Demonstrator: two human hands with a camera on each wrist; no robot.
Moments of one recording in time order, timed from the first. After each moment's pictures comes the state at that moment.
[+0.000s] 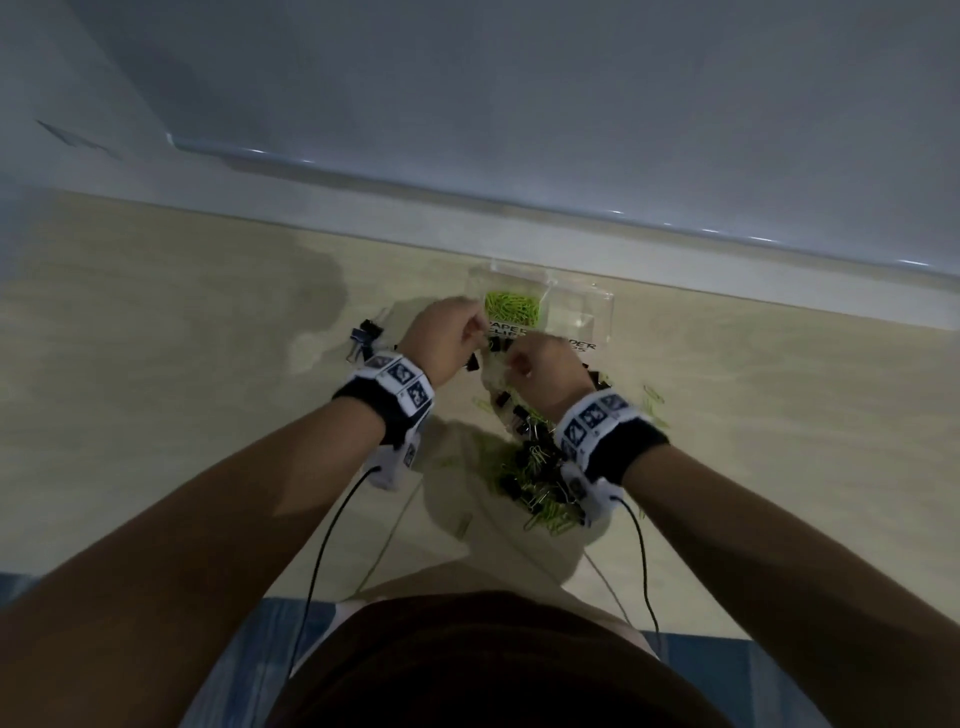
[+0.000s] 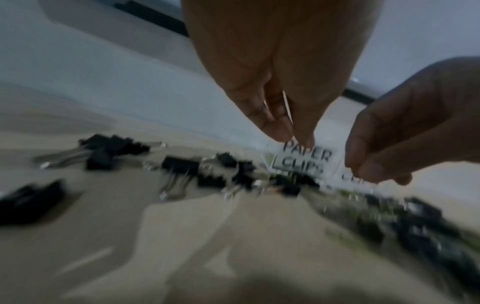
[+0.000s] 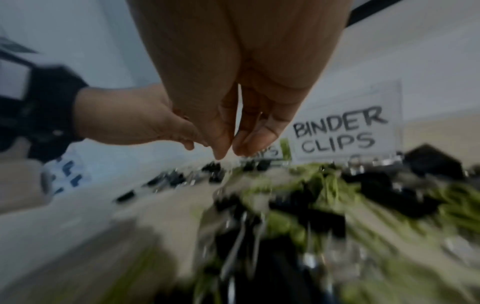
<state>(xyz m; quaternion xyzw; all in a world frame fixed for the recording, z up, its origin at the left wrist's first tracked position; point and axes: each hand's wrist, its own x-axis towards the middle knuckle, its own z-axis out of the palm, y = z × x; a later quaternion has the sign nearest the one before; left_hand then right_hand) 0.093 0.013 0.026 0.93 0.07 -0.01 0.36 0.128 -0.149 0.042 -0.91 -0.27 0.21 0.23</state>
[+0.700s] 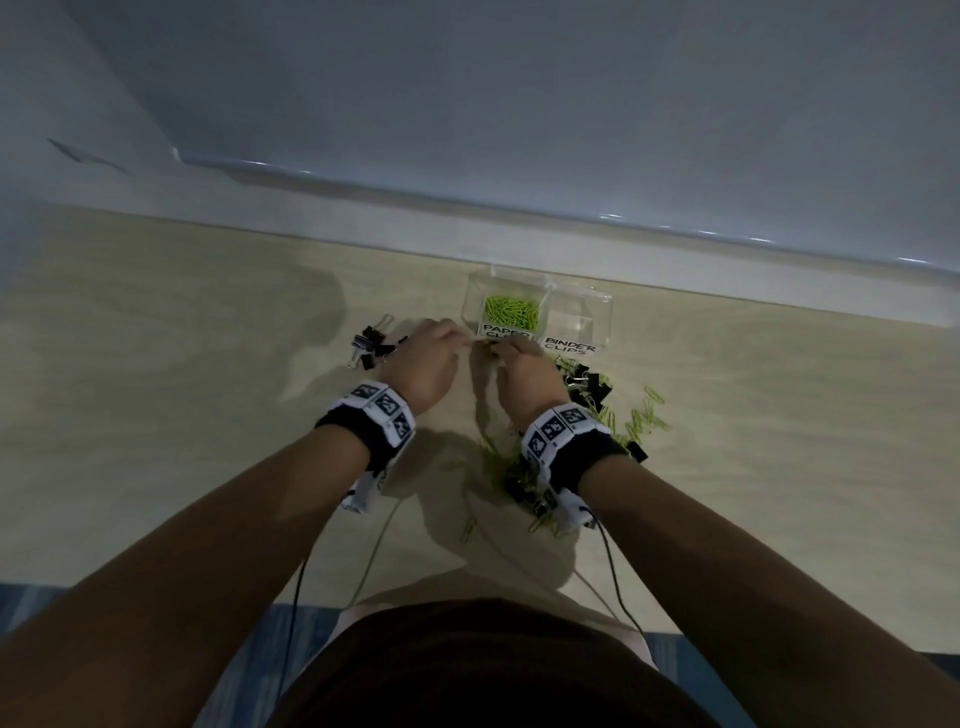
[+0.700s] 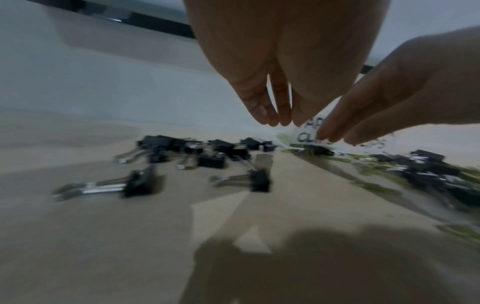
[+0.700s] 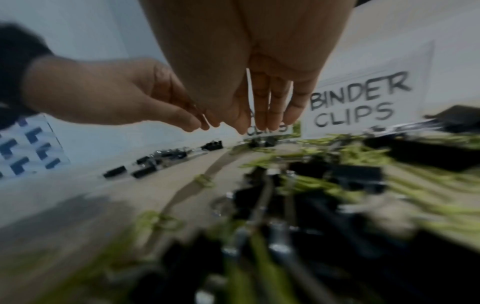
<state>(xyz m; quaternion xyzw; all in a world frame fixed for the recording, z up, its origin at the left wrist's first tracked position) 0.065 0.027 0.010 0.96 -0.01 -0.02 0.27 0.110 -0.129 0.021 -0.93 -0.27 0.14 0.19</state>
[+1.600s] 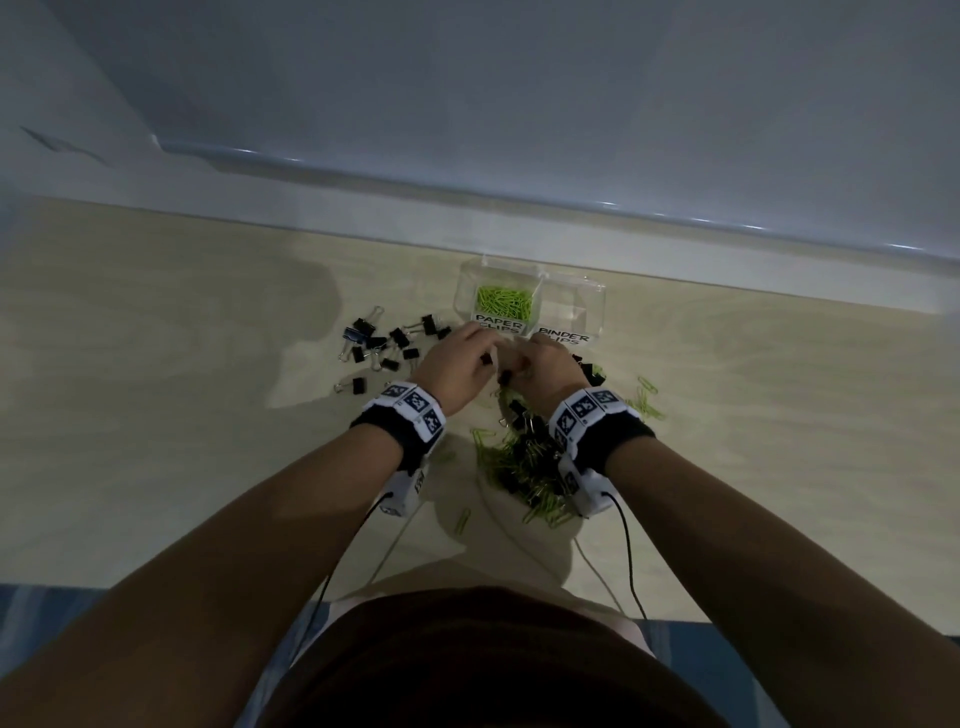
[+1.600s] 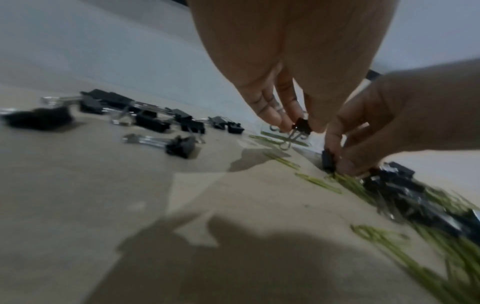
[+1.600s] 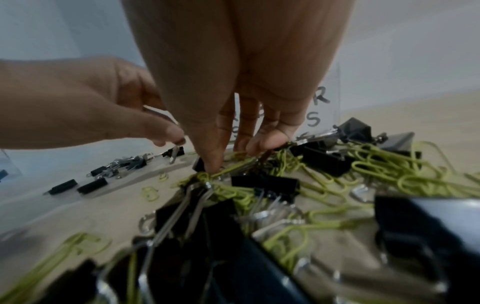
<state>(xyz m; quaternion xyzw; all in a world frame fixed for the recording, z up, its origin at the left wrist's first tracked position) 0.074 -0.013 0.001 0.94 -0.01 -0.03 0.34 0.131 -0.159 0.018 -0.92 -0.28 0.21 0.17</state>
